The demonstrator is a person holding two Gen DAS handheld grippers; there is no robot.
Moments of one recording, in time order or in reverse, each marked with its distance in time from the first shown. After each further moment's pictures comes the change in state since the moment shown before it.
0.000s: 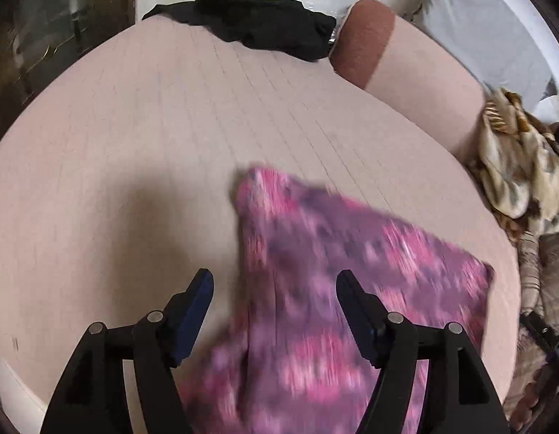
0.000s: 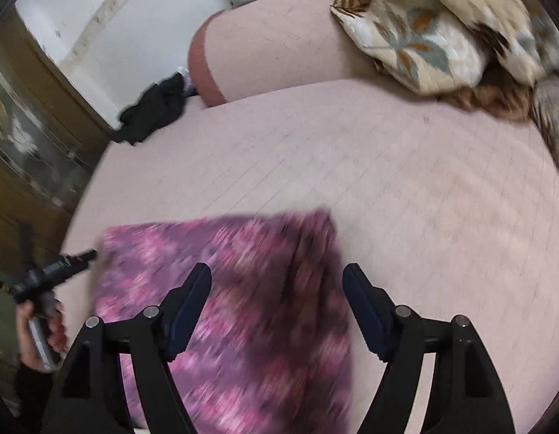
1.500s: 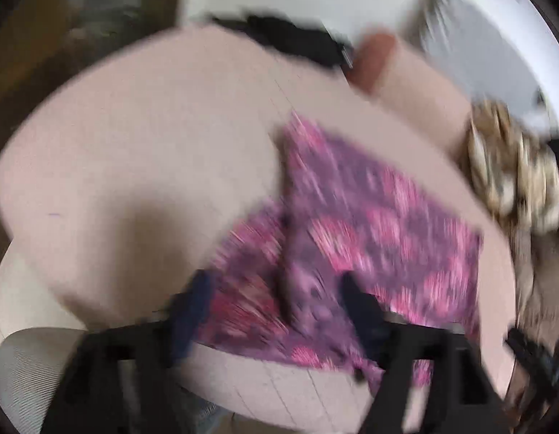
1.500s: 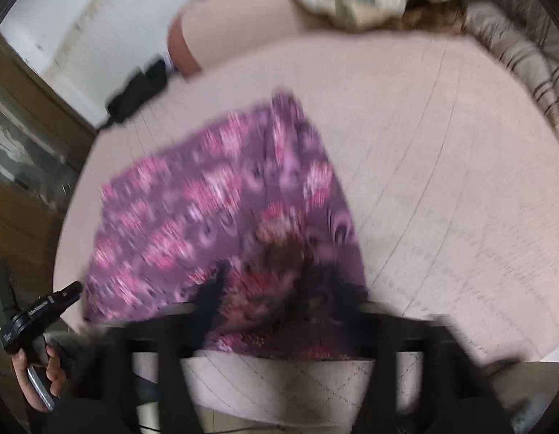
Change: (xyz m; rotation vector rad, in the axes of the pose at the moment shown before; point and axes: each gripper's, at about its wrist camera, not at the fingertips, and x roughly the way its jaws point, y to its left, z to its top) left arm -0.071 0.035 -0.096 -0.106 -0.169 0.048; right arm -0.044 0.008 -0.118 0.107 -0.038 -0.084
